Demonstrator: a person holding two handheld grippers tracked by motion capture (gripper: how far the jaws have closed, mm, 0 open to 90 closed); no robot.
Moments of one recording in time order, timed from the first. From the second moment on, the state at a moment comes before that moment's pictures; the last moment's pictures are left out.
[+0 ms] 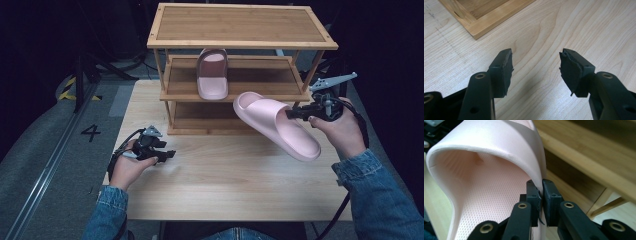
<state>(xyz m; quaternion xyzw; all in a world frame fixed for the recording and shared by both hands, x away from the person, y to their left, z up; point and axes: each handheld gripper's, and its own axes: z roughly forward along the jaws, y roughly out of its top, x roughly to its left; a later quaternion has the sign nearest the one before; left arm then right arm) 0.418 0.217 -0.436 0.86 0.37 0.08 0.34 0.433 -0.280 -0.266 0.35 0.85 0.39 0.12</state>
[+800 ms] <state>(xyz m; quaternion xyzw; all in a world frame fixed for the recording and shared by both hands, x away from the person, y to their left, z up) 0.420 0.225 -0.440 0.86 0.38 0.08 0.34 0.502 -0.271 -0.252 0.39 0.82 0.38 0.17</state>
